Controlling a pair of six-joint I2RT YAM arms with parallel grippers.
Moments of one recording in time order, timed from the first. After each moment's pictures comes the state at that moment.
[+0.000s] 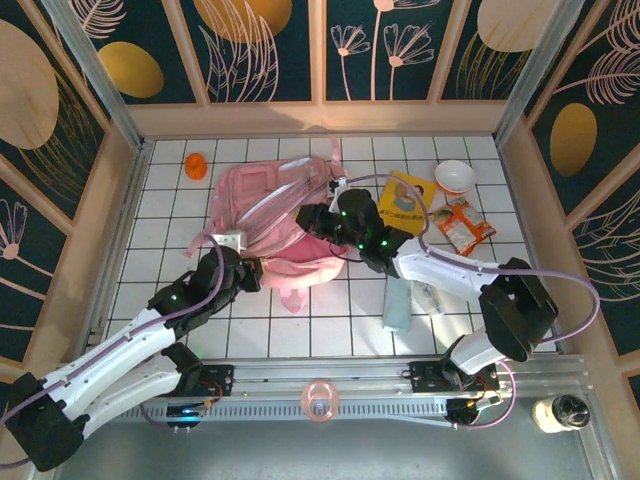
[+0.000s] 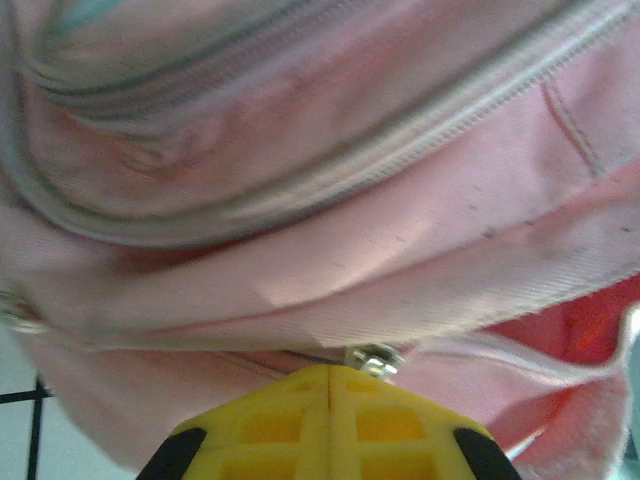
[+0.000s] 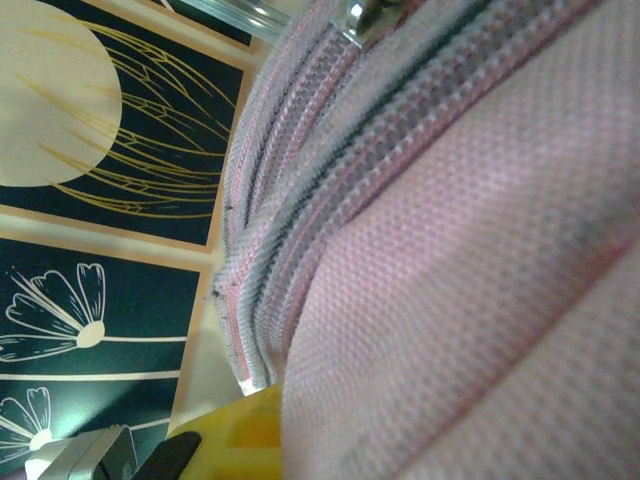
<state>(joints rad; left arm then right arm) -0.71 0.81 0.54 -0.37 -0.19 -0.68 0.81 1.50 0.97 0.21 -0.21 1.03</state>
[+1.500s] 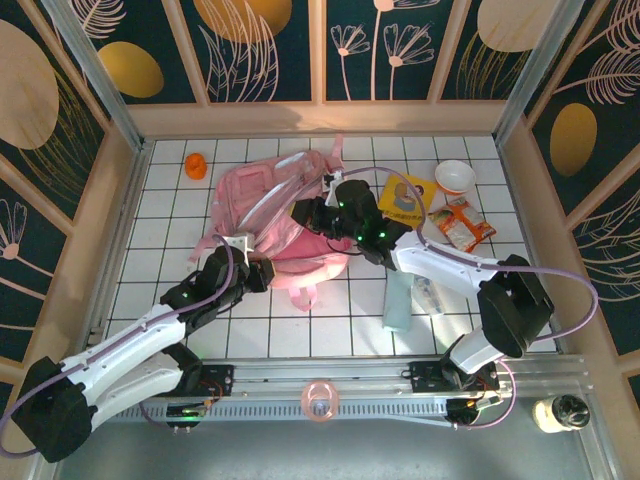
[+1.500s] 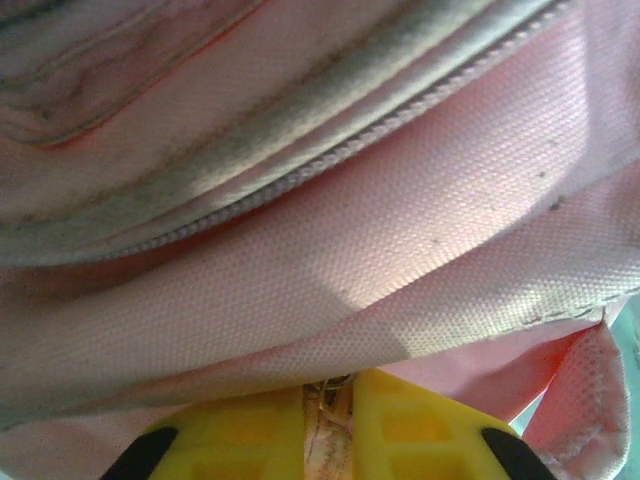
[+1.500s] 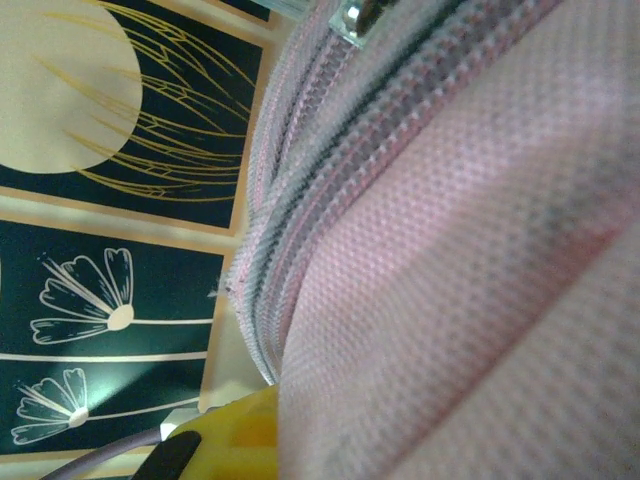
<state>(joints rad) -0.68 0.91 0.46 -0.18 -0.02 -0.74 0.81 1.53 1.05 0.15 -0.26 1.06</state>
